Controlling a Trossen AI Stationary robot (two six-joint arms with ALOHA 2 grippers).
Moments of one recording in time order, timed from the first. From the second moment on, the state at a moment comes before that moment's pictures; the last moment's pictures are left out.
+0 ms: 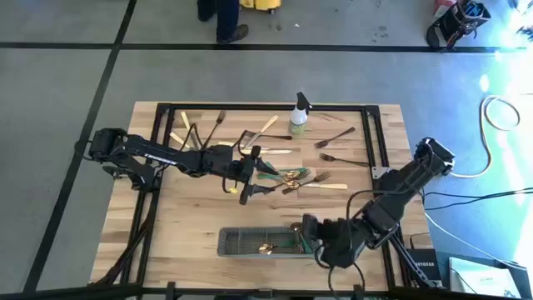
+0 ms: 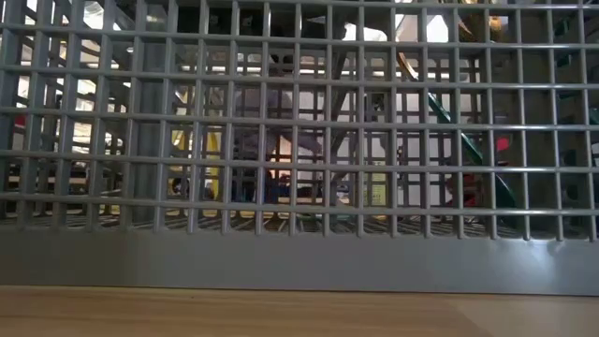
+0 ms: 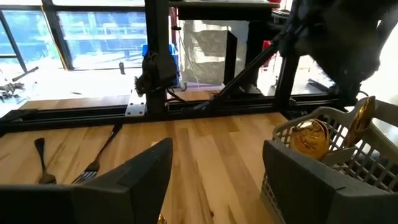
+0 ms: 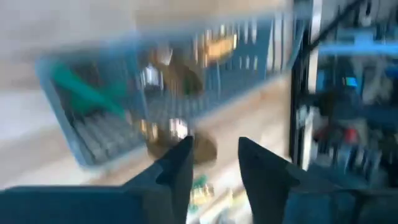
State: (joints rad) left arm -0.02 1.53 0.84 0.58 0.15 0.03; right arm 0.73 1.59 1.51 -0.90 0.39 -0.79
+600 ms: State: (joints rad) left arm -0.02 1.53 0.84 0.57 0.15 0.03; right arm 0.71 1.66 1.56 -0.89 0.29 -0.82
